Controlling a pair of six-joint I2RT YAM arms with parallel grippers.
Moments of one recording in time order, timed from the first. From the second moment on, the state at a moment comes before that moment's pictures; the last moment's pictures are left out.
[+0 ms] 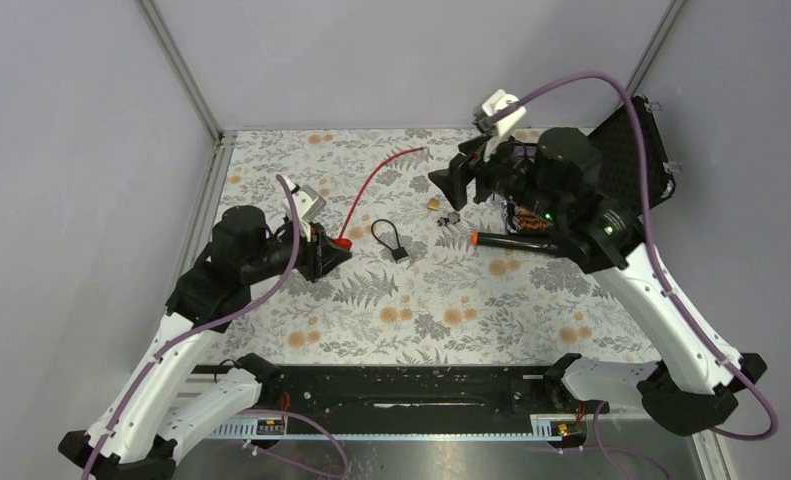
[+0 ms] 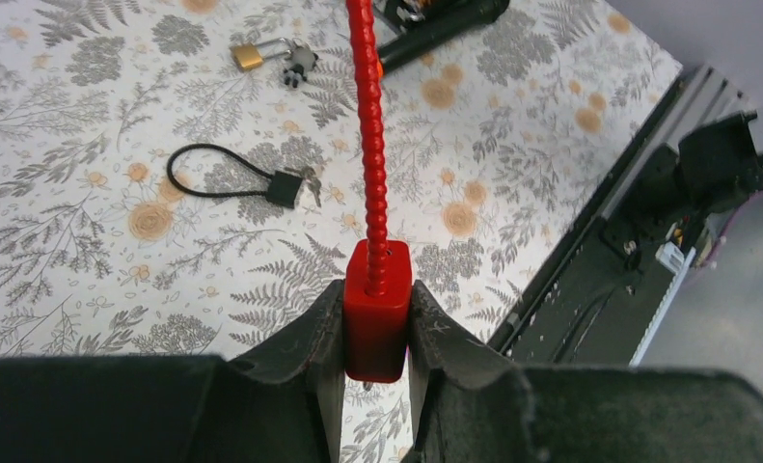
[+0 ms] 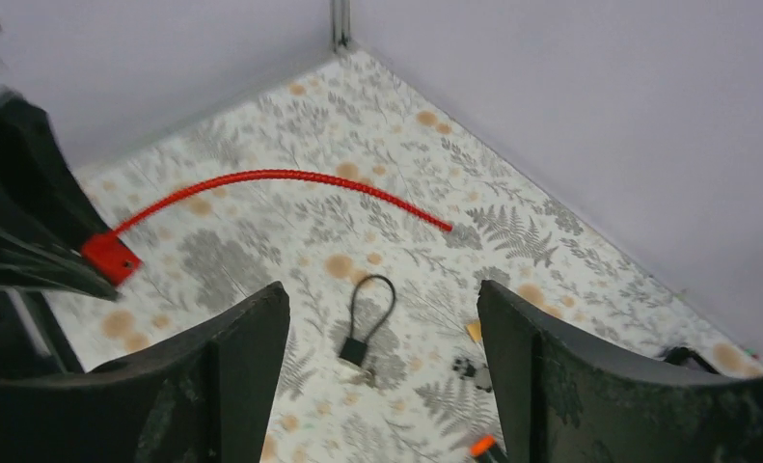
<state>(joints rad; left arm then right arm) -0.49 0.78 1.01 -0.59 0.42 -0.09 0.69 1.18 1.56 -0.49 -0.12 -0.05</state>
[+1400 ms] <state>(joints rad) -0.49 0.75 0.94 -0.35 0.57 -0.11 0.69 1.21 1.15 -0.08 -0.49 0.30</state>
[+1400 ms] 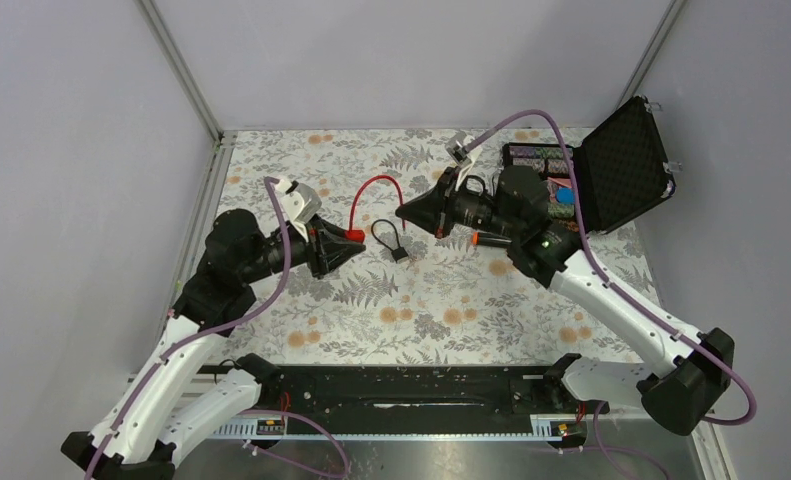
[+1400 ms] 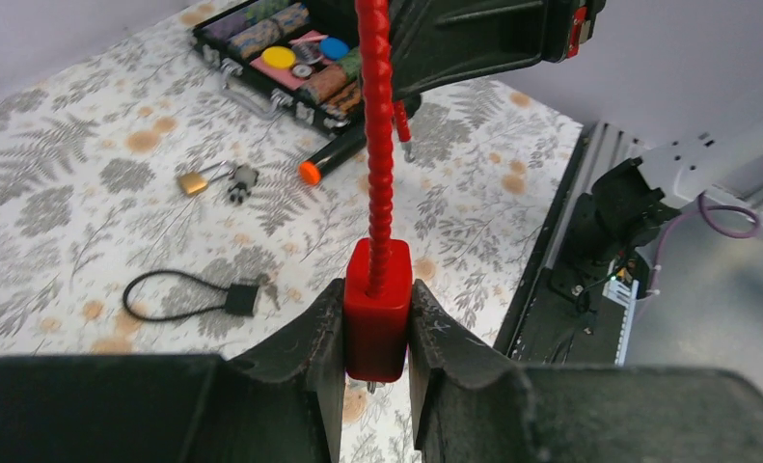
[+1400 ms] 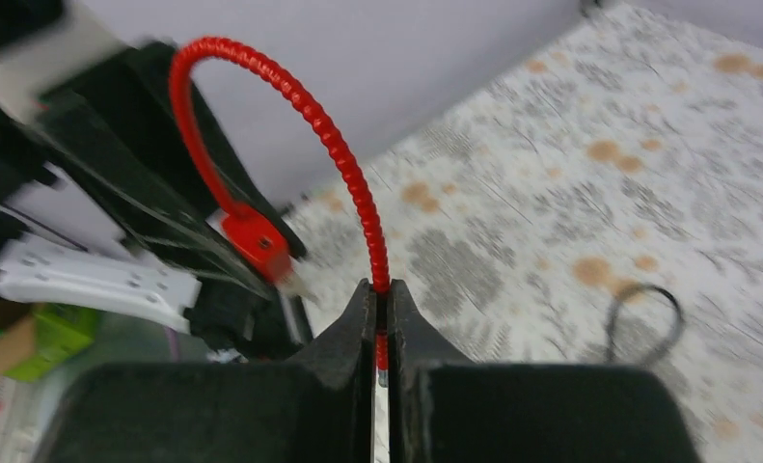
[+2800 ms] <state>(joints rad) -0.50 0.65 0.79 -0.03 0.85 -0.11 0.94 1.21 1.02 0.51 -0.49 0.40</state>
